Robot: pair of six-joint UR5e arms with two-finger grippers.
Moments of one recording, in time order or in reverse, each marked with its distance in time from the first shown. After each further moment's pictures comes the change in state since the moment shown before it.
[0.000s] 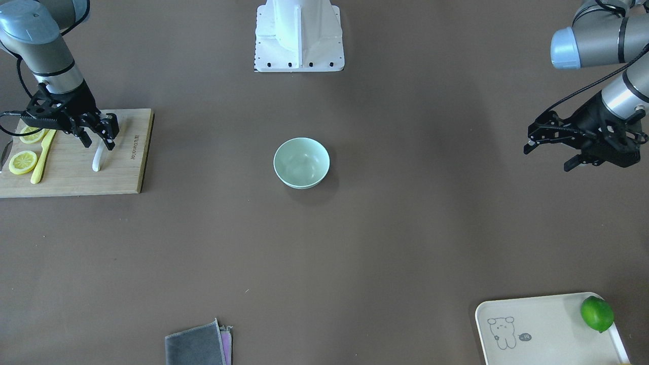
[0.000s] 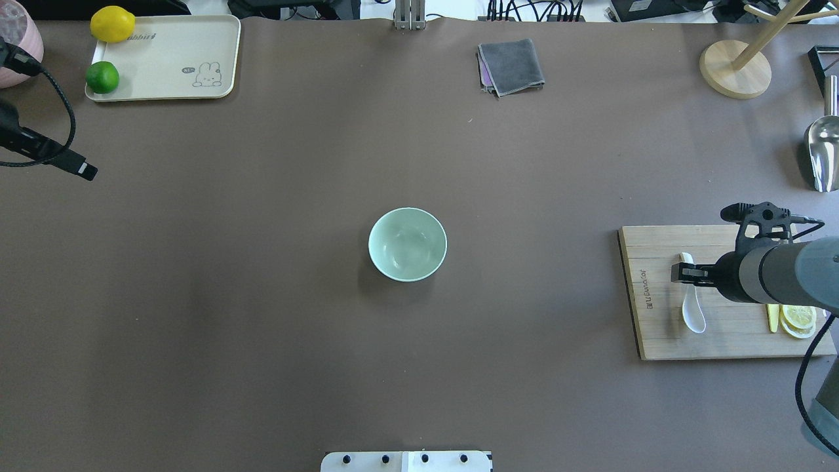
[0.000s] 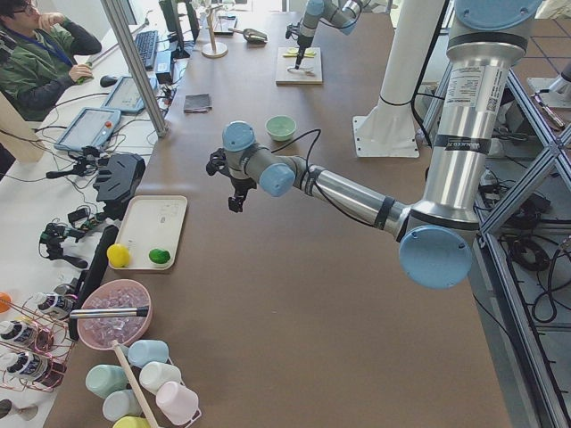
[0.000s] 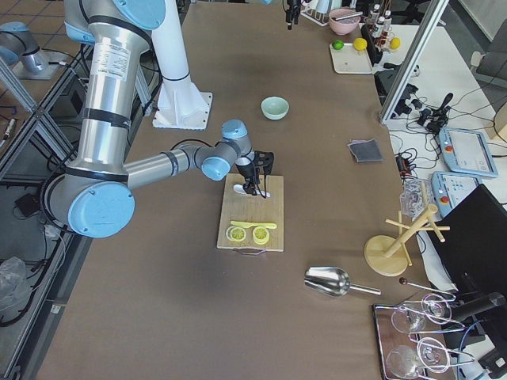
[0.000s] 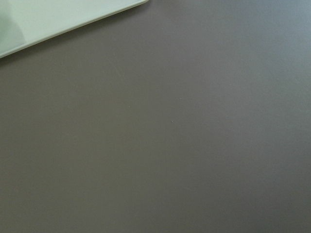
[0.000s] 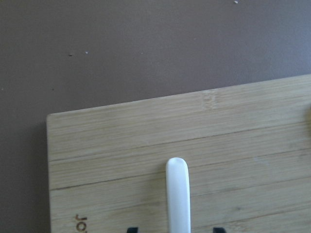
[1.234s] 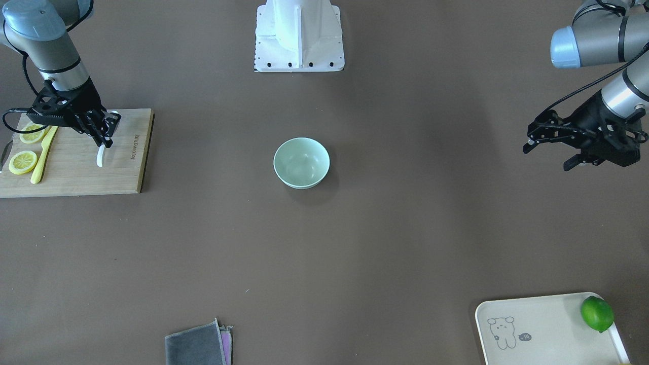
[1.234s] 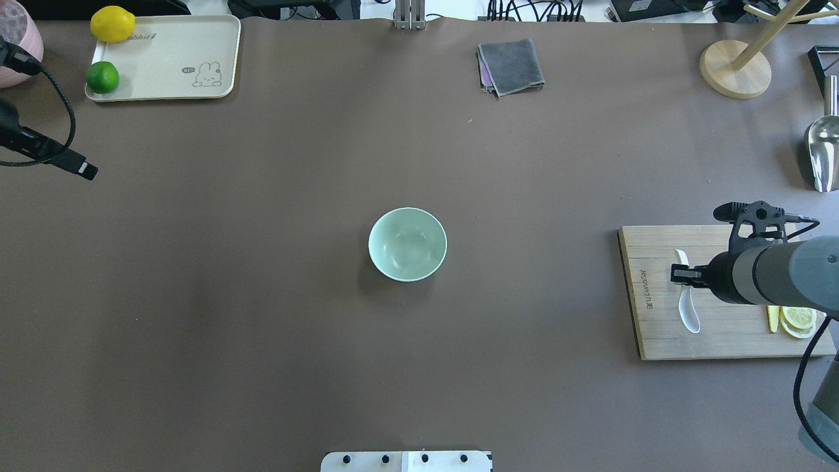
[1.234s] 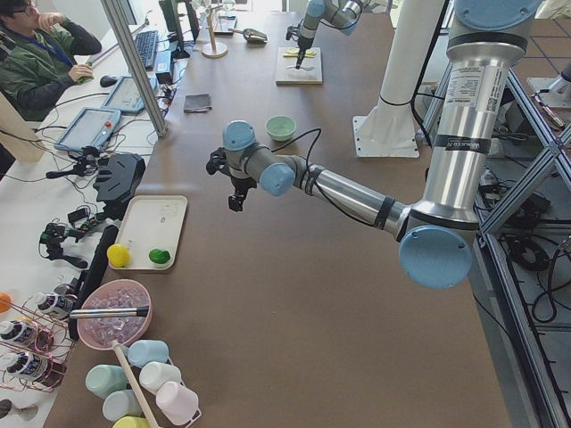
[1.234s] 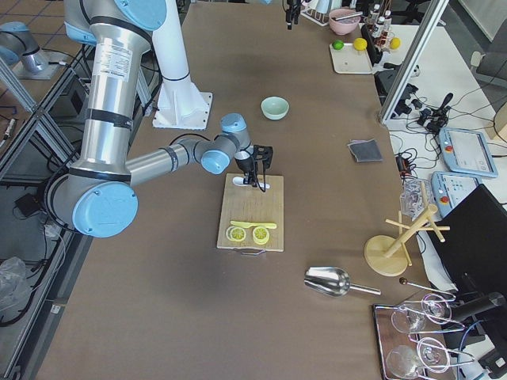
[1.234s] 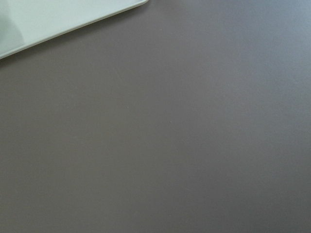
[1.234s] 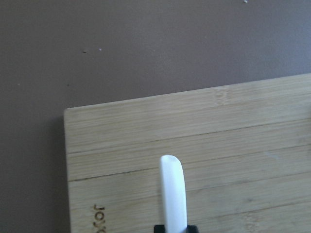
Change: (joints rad) left arm 0.000 0.000 -0.005 0.000 -0.001 -0.001; right arm -0.012 0.021 0.076 -0.087 -0.002 0.012
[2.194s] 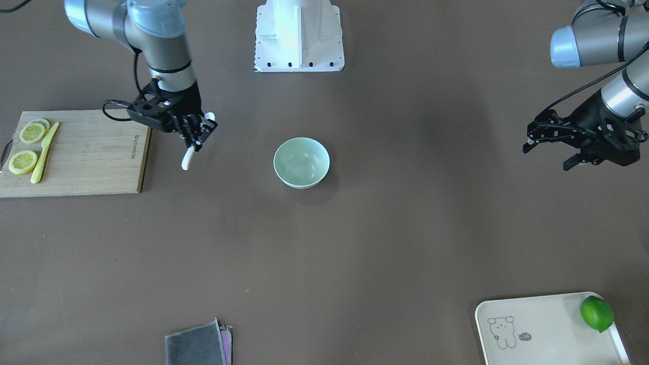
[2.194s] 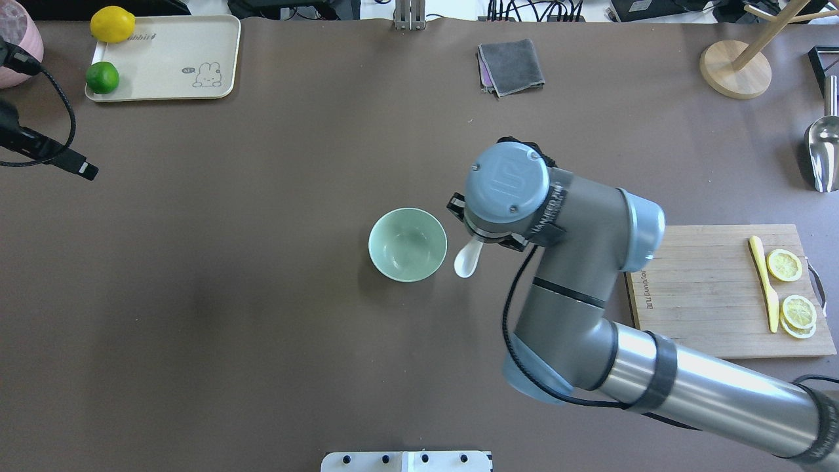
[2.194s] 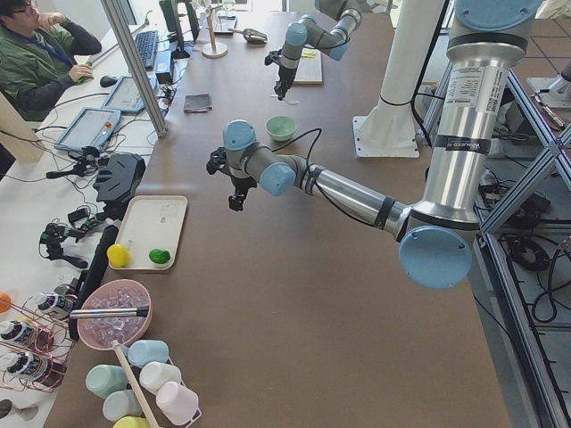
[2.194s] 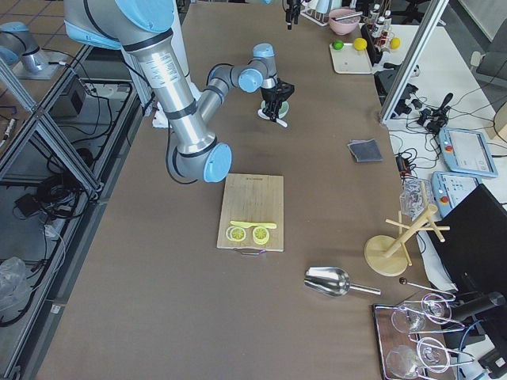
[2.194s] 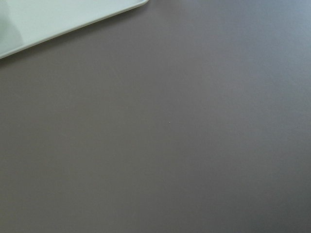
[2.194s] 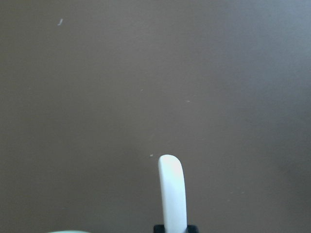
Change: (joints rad) left arm 0.000 -0.001 -0.002 0.000 0.000 -0.008; right arm -0.101 0.877 -0.308 -0.609 -0.061 0.508
